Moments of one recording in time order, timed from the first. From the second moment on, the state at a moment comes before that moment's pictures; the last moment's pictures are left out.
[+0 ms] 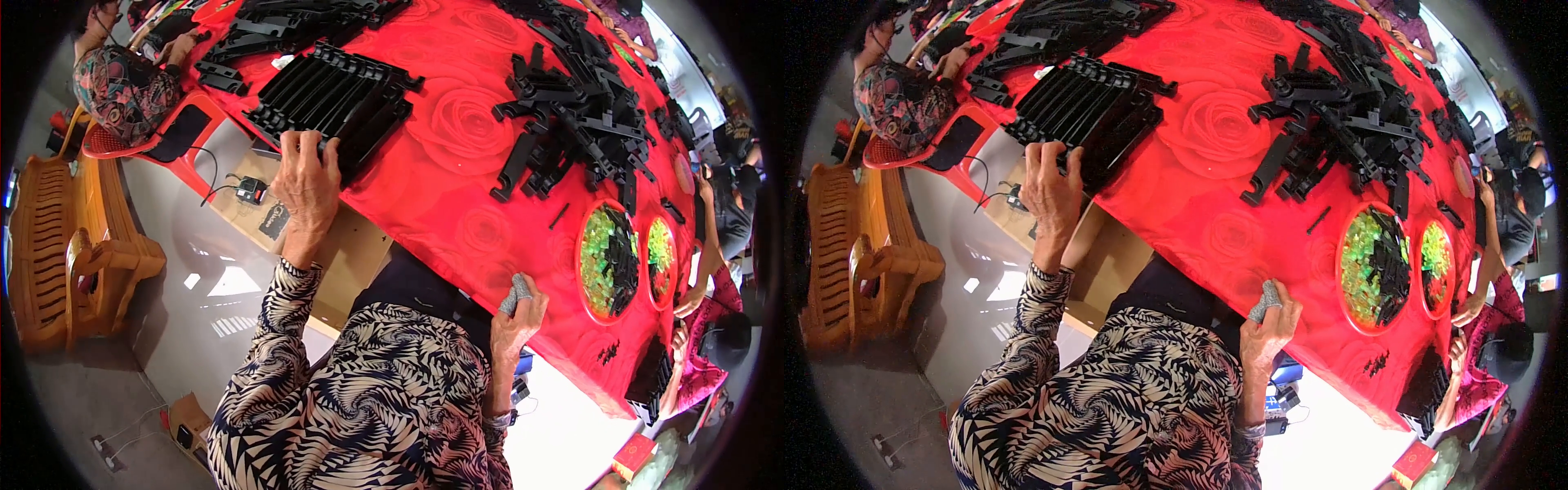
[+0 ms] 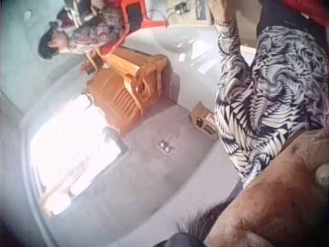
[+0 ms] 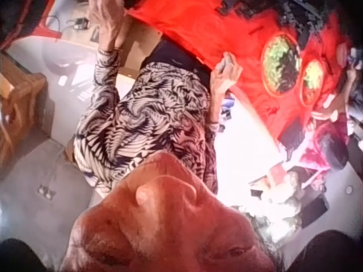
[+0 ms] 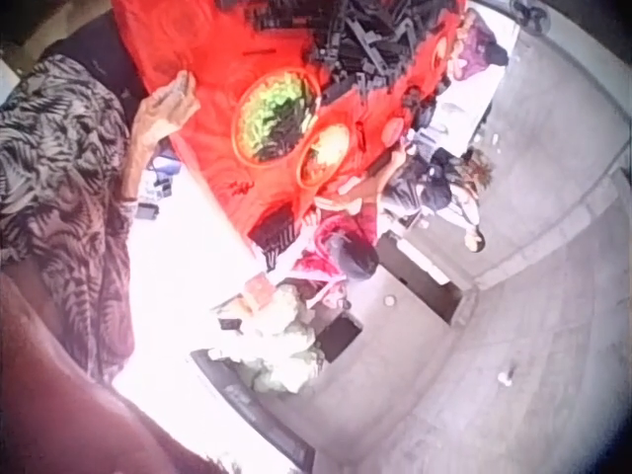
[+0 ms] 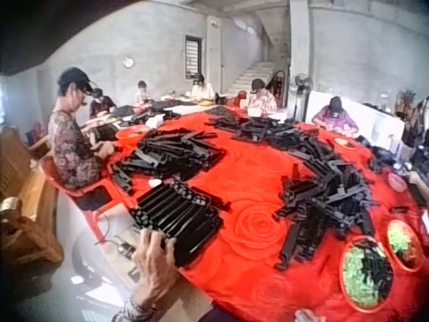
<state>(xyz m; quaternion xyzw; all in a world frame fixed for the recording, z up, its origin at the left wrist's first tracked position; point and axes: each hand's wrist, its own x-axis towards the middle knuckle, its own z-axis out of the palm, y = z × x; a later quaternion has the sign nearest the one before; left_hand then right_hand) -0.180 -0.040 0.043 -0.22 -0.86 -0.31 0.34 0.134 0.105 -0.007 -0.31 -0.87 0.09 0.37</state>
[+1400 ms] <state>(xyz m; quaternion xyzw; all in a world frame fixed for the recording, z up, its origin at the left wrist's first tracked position) -0.110 0.058 0.021 -0.48 -0.76 -0.43 0.01 0.148 0.119 -0.024 -0.29 -0.86 0.12 0.41</state>
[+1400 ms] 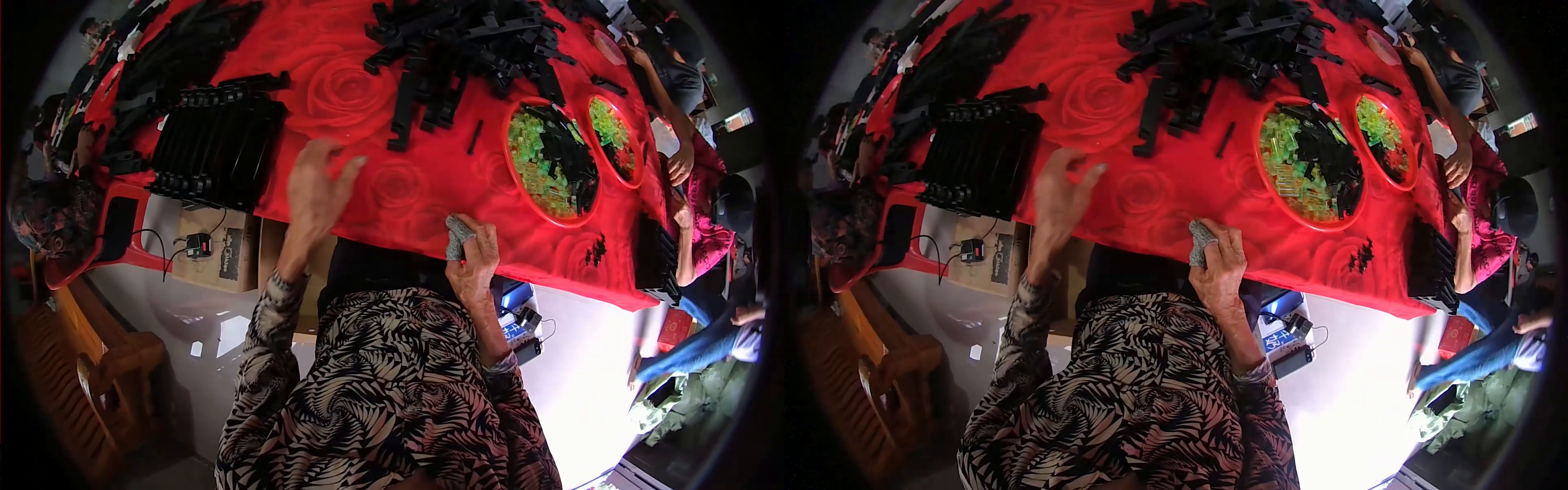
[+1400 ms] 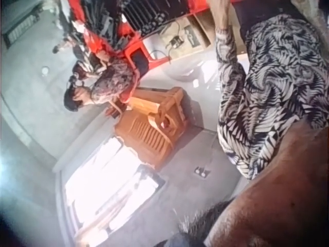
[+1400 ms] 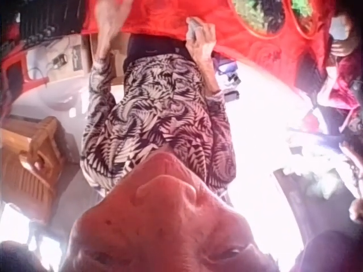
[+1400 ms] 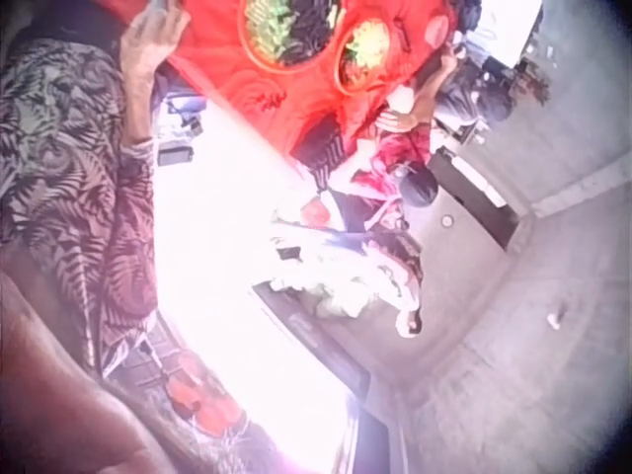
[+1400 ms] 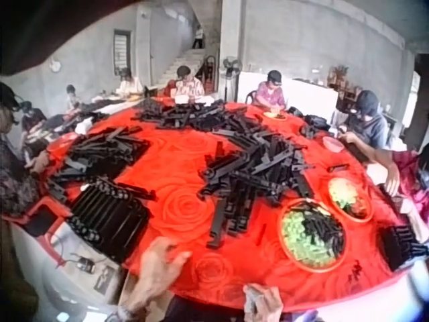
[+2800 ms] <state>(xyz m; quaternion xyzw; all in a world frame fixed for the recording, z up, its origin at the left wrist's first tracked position) -0.026 -0.045 -0.017 0.03 -0.19 -0.68 -0.71 0.147 0.113 -0.010 -0.38 -0.76 0.32 0.42</state>
